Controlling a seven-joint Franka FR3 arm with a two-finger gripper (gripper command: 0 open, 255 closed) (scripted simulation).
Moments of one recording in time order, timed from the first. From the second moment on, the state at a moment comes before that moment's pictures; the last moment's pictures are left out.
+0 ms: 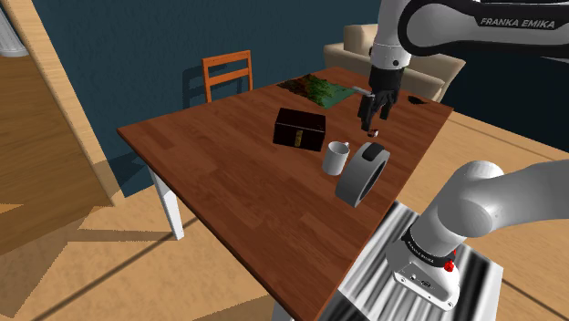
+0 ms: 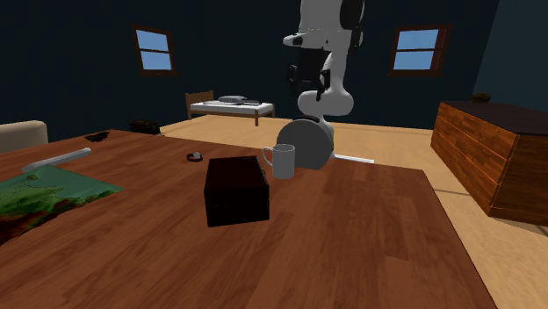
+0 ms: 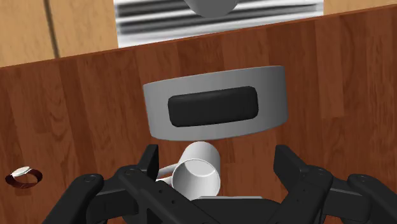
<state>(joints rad) -0.01 -0.76 0.07 -2.44 -0.06 1.55 0.12</state>
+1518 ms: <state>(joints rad) 0.06 -0.33 -0.05 -2.61 -0.10 2.13 -0.24</state>
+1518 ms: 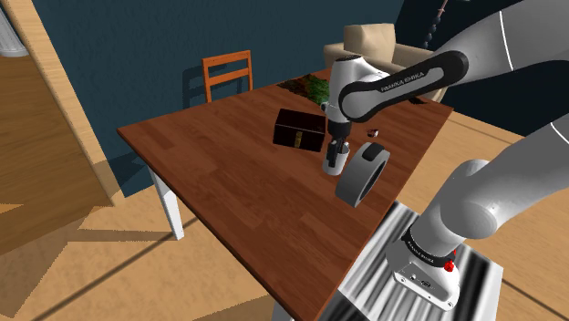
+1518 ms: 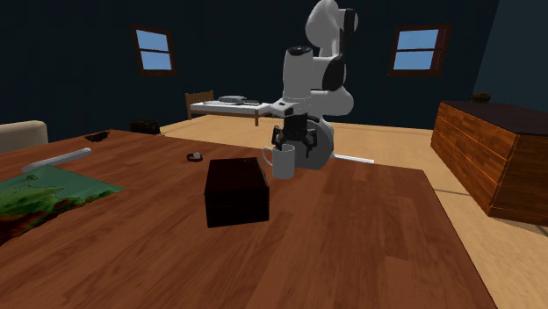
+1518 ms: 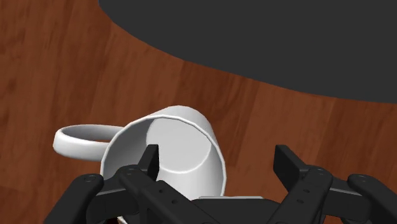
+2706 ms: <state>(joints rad) 0.06 -0.33 -0.05 -2.62 -0.10 2.13 -0.24</state>
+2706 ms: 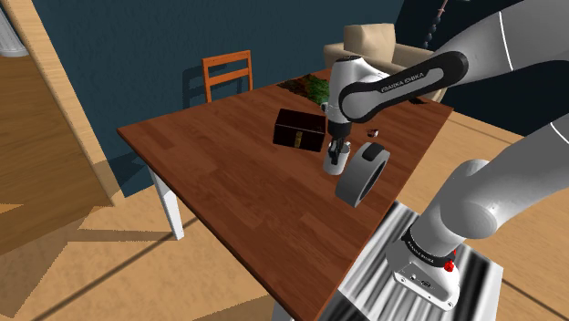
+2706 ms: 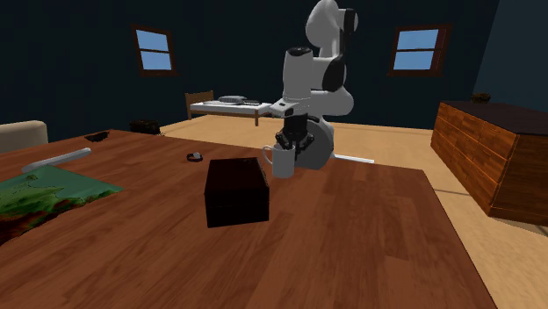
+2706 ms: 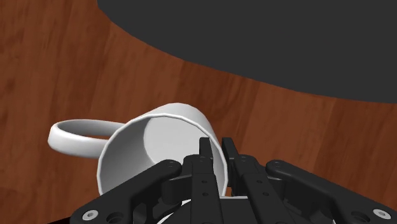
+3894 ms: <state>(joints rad) 0.06 -0.44 -0.04 -2.47 -0.09 1.87 -0.26</state>
